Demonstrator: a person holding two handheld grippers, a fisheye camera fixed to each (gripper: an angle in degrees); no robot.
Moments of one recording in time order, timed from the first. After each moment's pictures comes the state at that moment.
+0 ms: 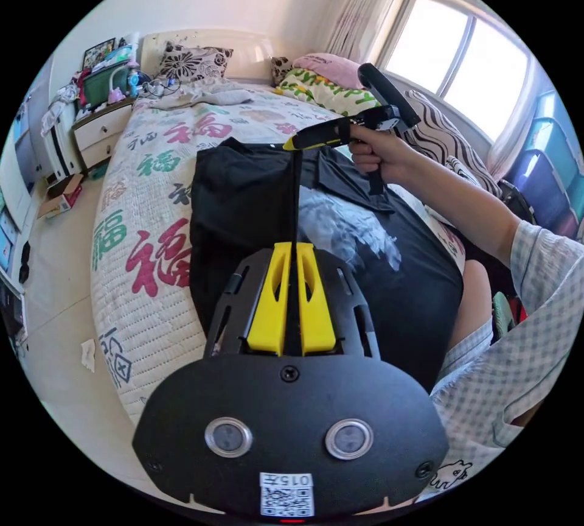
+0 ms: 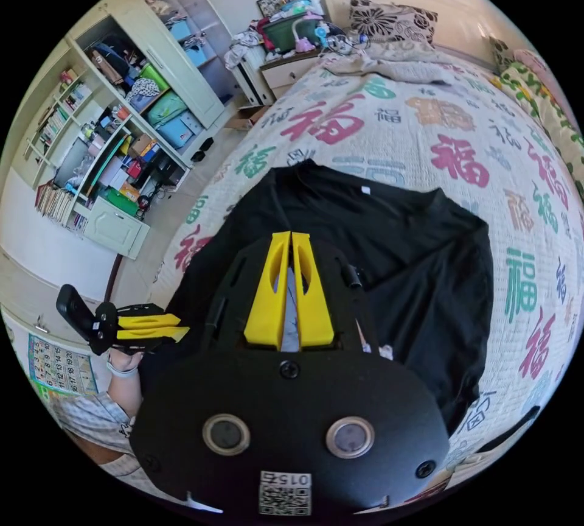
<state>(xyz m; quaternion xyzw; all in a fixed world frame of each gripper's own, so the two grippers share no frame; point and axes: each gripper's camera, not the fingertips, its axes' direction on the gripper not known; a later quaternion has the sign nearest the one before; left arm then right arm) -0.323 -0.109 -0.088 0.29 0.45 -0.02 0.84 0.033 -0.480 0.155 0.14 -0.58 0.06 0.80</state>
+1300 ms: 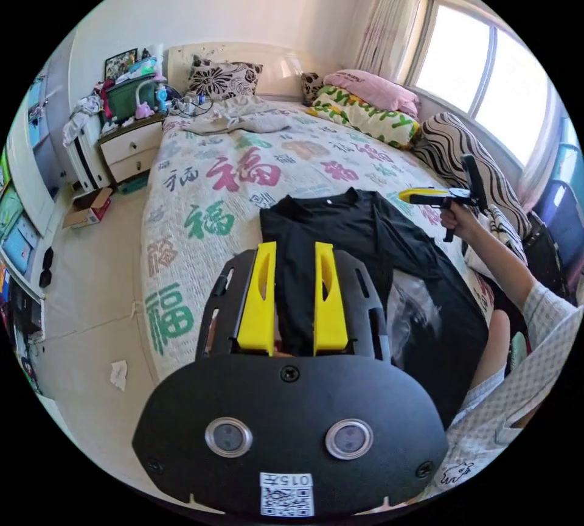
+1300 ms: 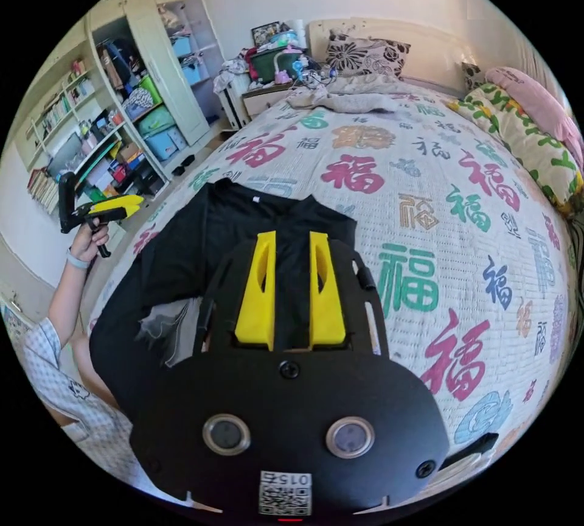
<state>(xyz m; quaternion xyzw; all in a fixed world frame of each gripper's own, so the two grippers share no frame) -0.338 -0.273 -0.084 0.30 0.41 -0.10 0.86 0.250 -0.369 0.289 0.19 -0.54 0.09 0.82</state>
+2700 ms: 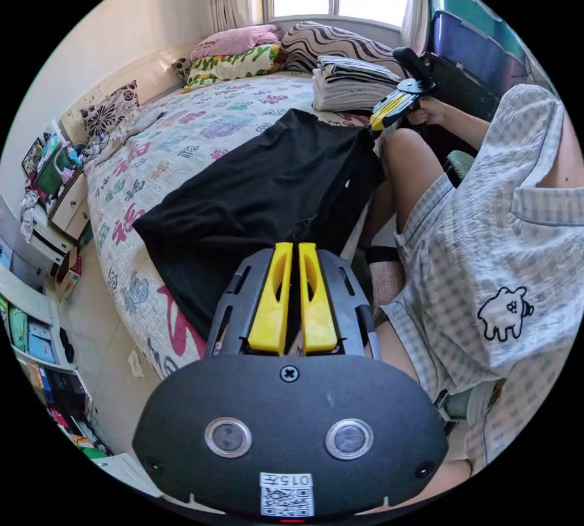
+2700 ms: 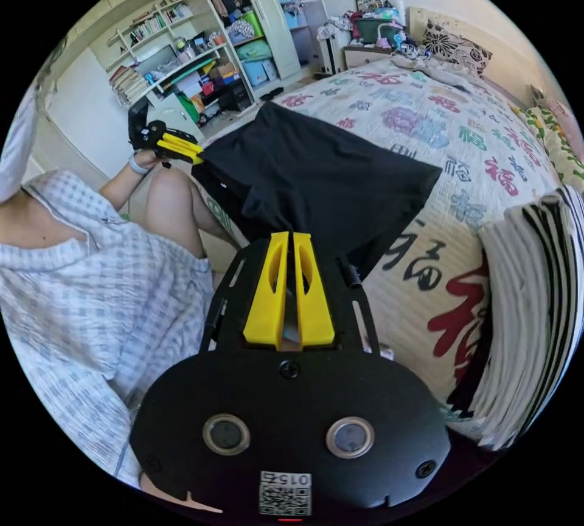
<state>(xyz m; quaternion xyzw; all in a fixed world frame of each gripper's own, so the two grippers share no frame) -0.126 0.151 -0.230 0.31 0.35 0.19 0.86 0.301 0.171 0.197 0.20 -0.56 -0.12 0.79</state>
